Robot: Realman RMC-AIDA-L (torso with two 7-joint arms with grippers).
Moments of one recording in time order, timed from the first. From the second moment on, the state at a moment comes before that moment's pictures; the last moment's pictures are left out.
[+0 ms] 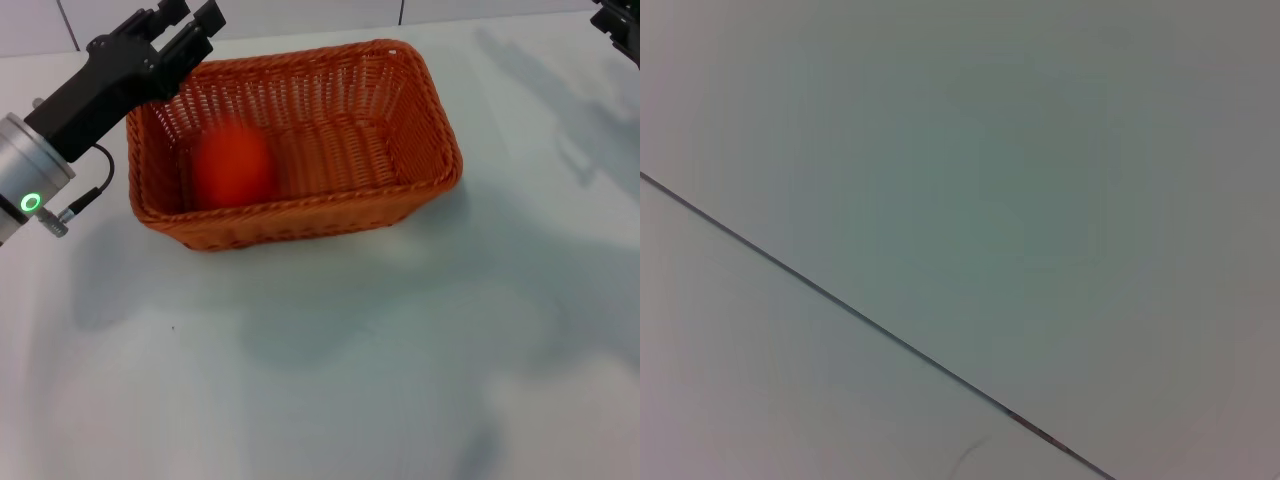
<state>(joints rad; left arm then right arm) -0.70 -2.16 0.02 0.29 1.94 1.49 -1.06 0.52 2.03 -0.29 -0.41 1.49 1.21 1.86</state>
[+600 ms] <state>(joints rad) -0.56 -2.16 0.02 0.19 1.66 1.61 -0.90 0.46 2.02 -0.20 -0.42 1.49 1.30 1.75</state>
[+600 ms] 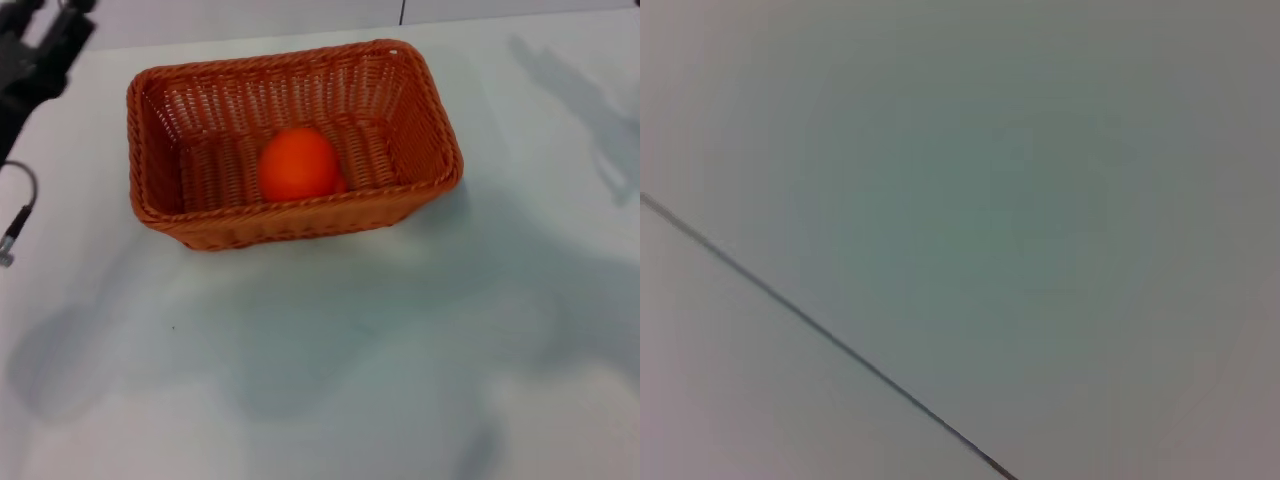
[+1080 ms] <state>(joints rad) -0.43 -2.16 0.01 0.13 1.53 1.69 -0.81 0.34 2.06 -0.05 -0.47 1.65 1.49 1.16</state>
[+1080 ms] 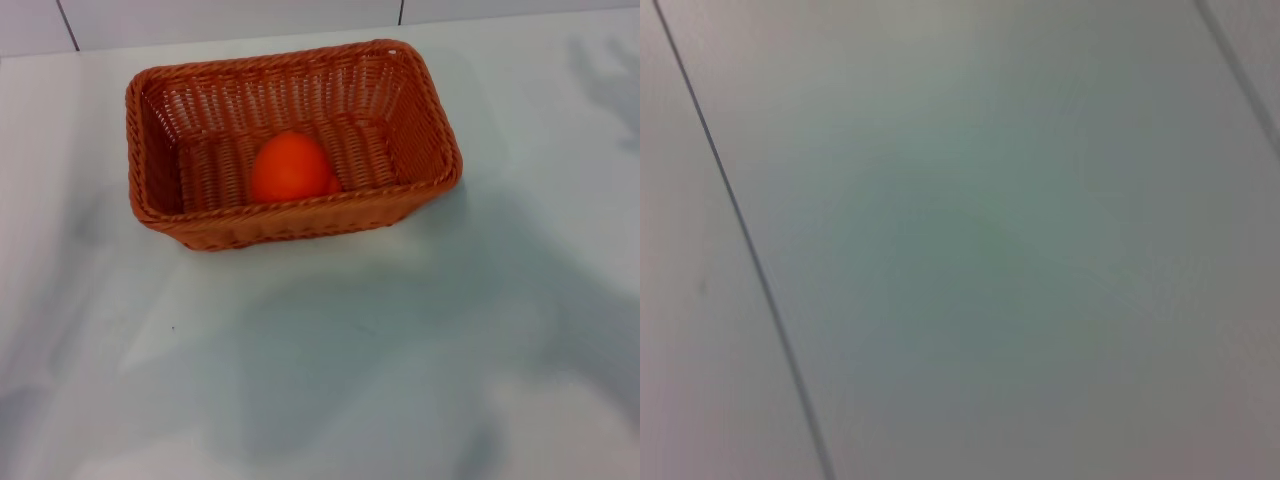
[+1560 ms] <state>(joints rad) -0.44 -2.16 0.00 0.11 1.53 1.64 -0.80 0.33 2.08 0.17 -0.34 1.69 1.49 0.70</state>
